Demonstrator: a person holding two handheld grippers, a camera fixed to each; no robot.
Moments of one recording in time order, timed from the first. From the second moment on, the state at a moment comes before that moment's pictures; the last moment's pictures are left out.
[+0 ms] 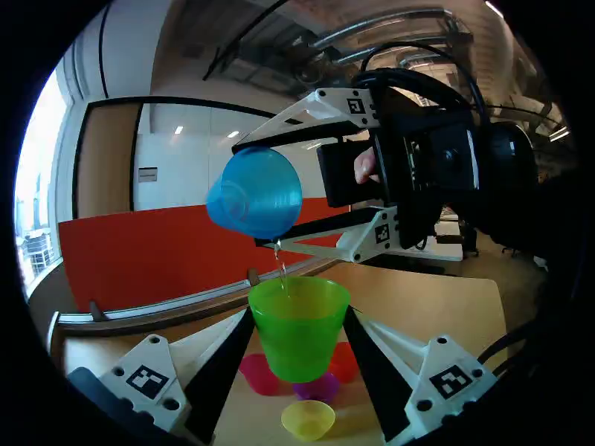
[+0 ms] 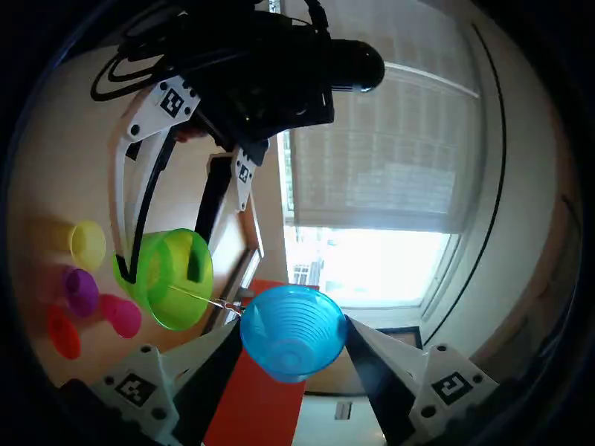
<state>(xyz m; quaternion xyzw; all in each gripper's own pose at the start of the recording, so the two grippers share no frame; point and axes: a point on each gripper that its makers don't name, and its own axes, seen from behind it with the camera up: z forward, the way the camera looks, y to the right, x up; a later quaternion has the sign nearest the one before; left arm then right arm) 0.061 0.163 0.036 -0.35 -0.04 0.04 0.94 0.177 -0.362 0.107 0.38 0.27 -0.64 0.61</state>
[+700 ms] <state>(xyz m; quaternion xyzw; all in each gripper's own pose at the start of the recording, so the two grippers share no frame) 0.061 0.165 0.036 -0.35 -0.04 0.04 0.94 0.174 -0.363 0.101 0.38 0.28 -0.65 0.60</state>
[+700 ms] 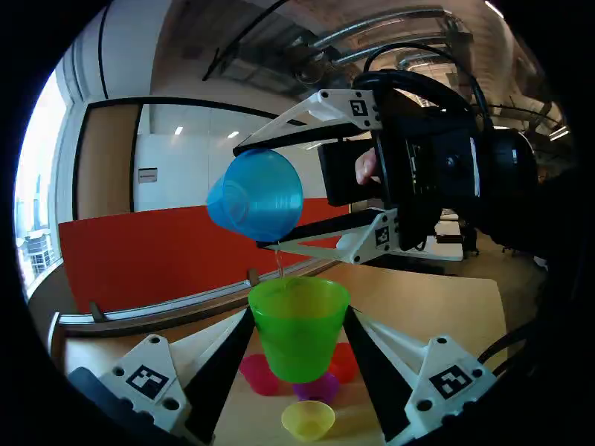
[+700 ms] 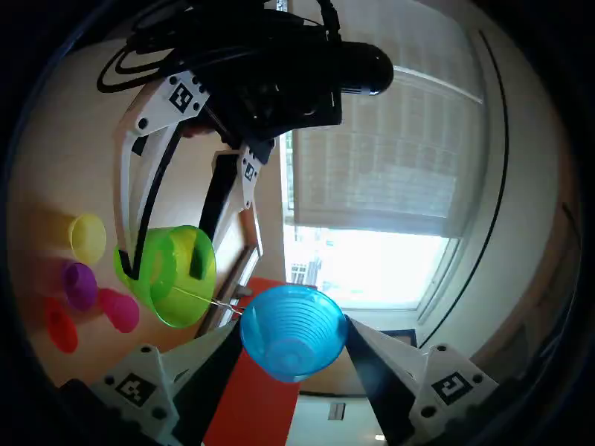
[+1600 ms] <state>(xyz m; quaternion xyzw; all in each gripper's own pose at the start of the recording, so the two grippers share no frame) 0.063 0.166 0.035 -0.35 -0.04 0.04 0.94 0.176 -0.362 0.101 0.37 0.28 -0.65 0.60</state>
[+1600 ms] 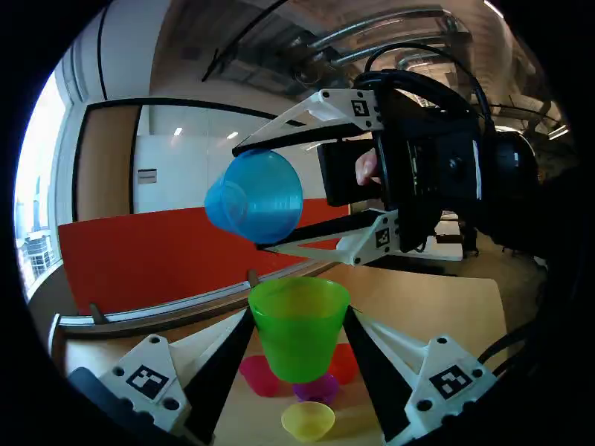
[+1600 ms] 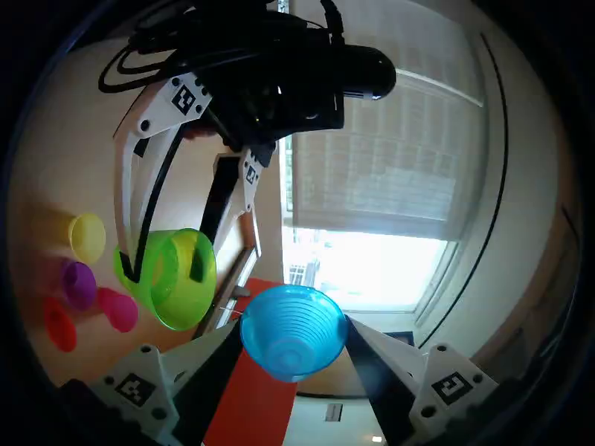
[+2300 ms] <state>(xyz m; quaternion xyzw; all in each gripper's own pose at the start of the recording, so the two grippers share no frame) 0.065 0.165 0.033 -0.35 -0.04 0.05 0.94 0.180 -0.355 0.109 0.39 0.27 -0.62 0.63</state>
